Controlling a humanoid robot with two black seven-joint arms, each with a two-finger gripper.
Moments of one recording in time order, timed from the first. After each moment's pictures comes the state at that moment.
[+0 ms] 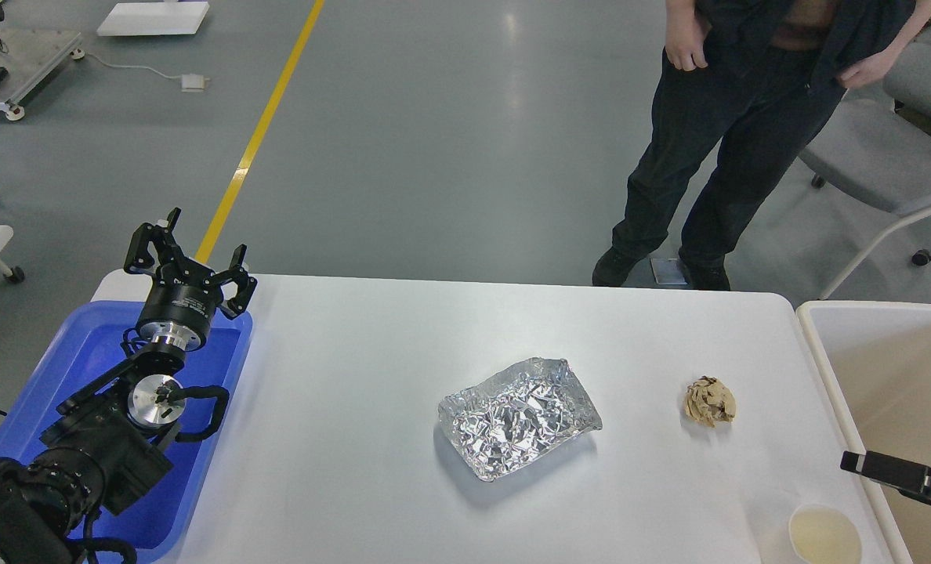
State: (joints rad) left arm -0.72 0.21 -0.75 -0.21 -0.11 -0.59 -0.56; right arm 0.79 -1.23 -0.30 1.35 -0.99 -0.10 0.40
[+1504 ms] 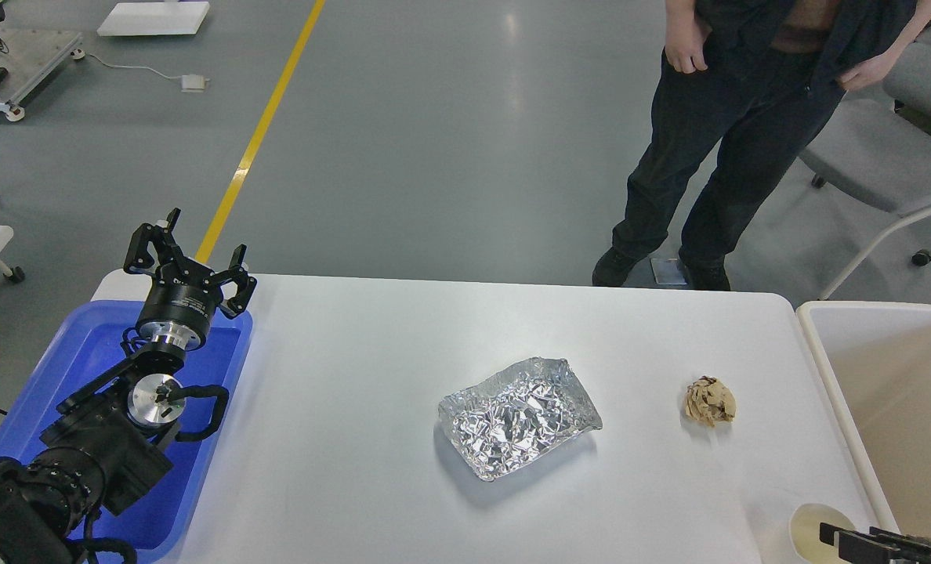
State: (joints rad) left arm -0.72 0.21 -0.75 -0.21 -0.11 -0.59 -0.56; right arm 0.77 -1.09 -0.54 1.29 -1.10 -0.39 0.44
